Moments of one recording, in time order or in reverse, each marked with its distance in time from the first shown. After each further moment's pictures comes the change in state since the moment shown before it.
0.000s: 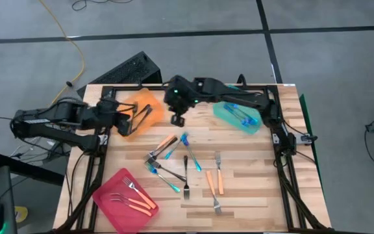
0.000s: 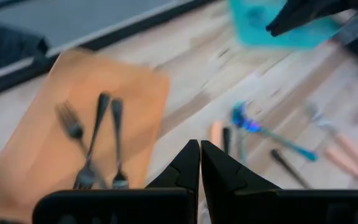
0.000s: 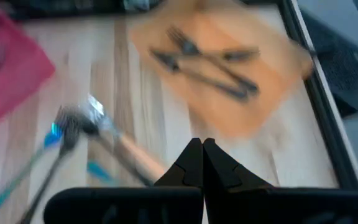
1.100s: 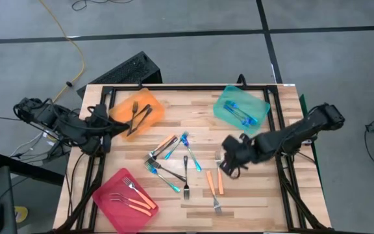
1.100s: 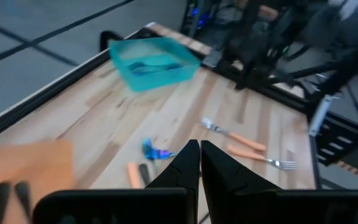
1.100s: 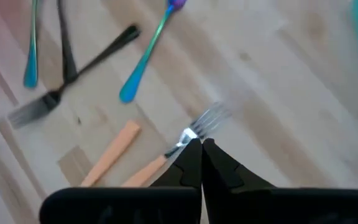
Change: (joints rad) left arm -0.416 -0.109 -0.001 0.235 -0.144 0.191; right arm 0.585 -0.745 -1.191 0.101 0.394 1.082
